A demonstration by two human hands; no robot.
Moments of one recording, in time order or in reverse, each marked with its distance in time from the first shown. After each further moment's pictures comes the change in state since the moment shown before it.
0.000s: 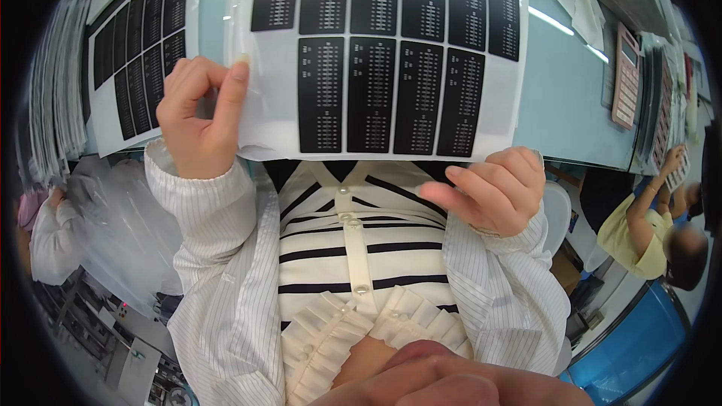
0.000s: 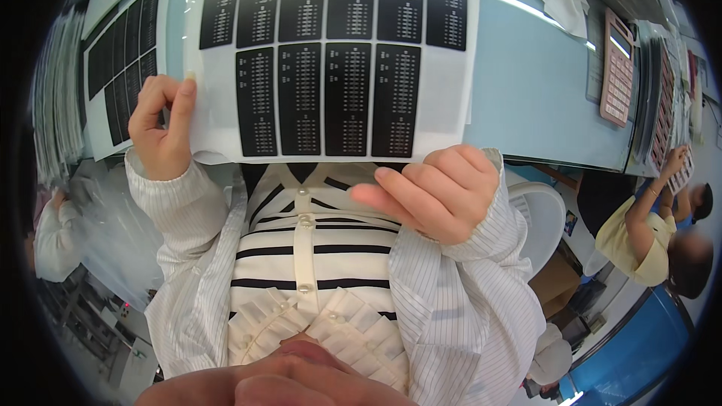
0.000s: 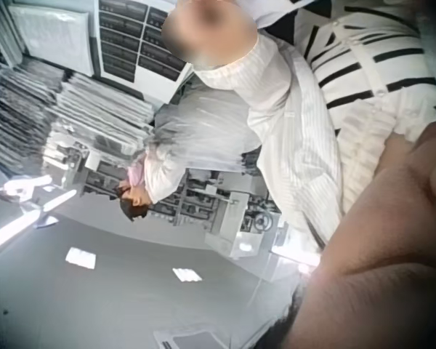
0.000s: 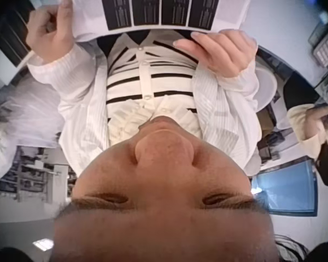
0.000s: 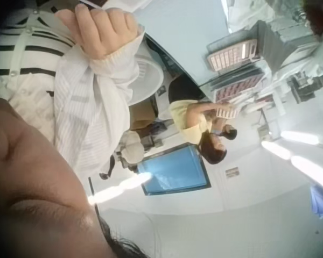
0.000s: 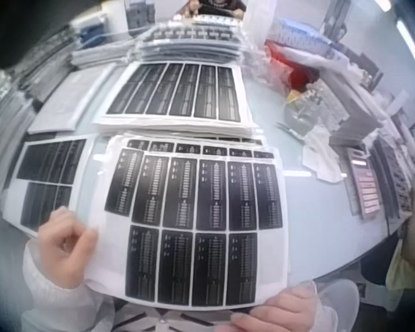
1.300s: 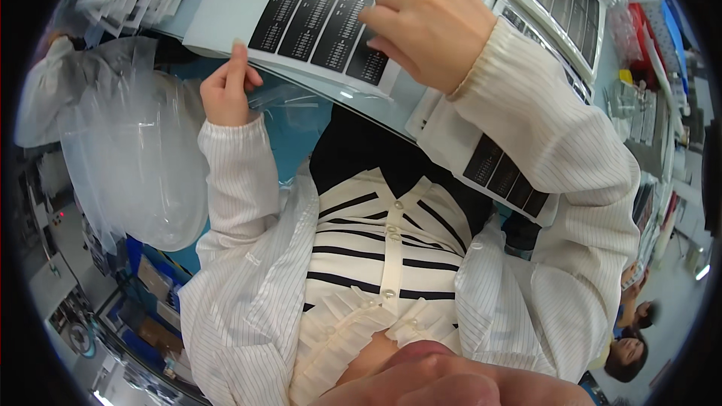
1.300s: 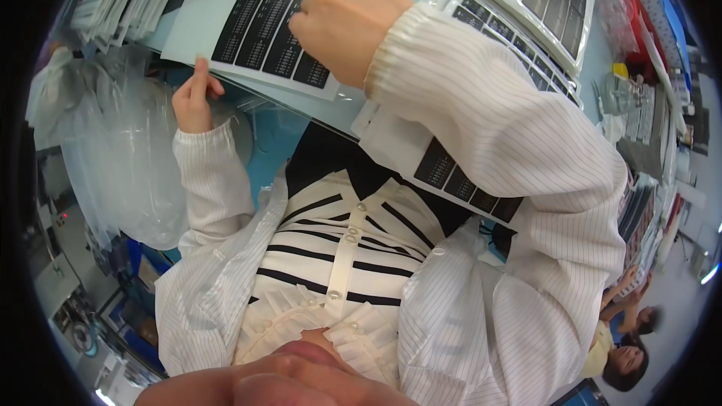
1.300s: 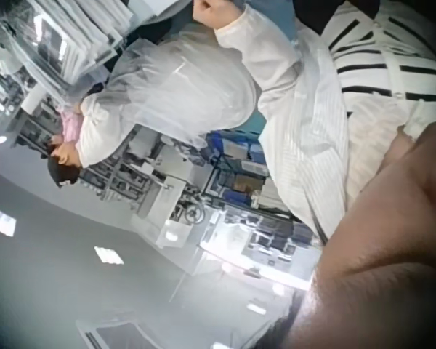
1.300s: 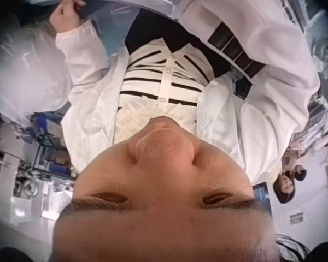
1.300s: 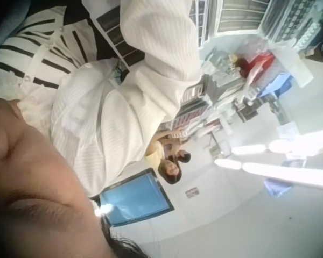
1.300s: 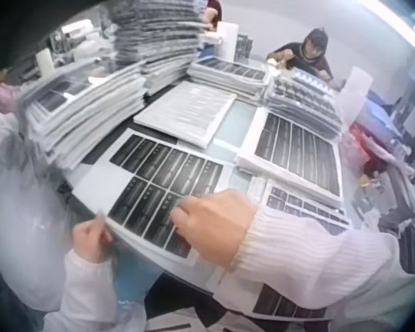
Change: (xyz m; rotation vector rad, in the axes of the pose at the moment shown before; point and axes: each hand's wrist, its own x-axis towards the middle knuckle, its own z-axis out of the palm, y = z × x) left_hand -0.082 -0.124 -0.087 -0.390 0.625 -0.674; right_hand 0.247 -0.059 0.146 -0.201 -0.588 -0.584
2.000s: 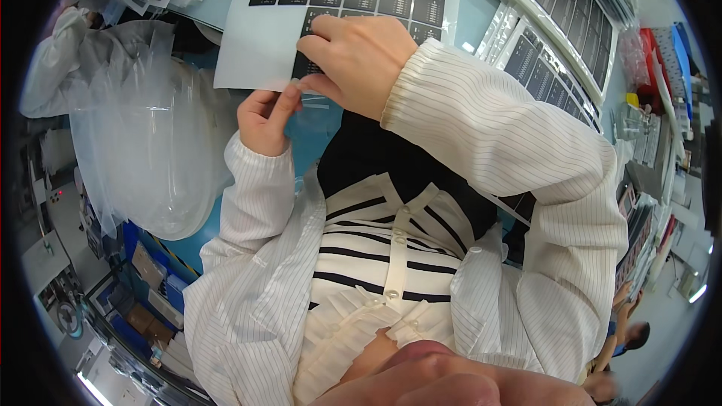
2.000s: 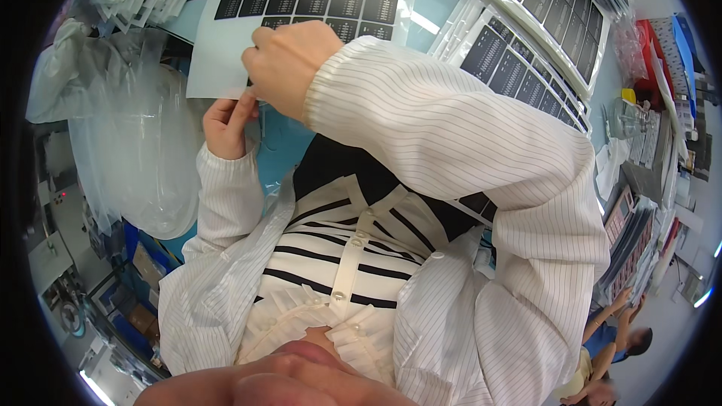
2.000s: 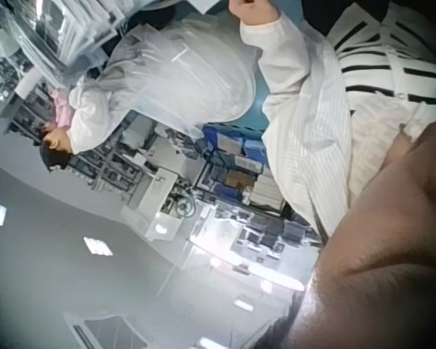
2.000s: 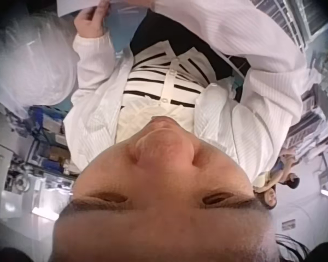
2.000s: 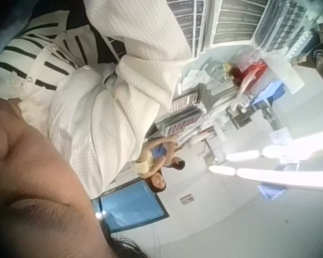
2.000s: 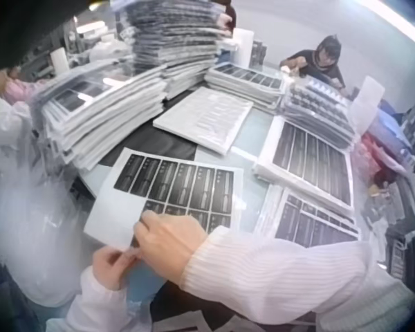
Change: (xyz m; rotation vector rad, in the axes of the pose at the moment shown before) left_hand -0.044 -0.017 -0.011 -0.267 -0.212 -0.027; right_hand 0.051 -0.060 0.030 0.288 0.136 -0.028
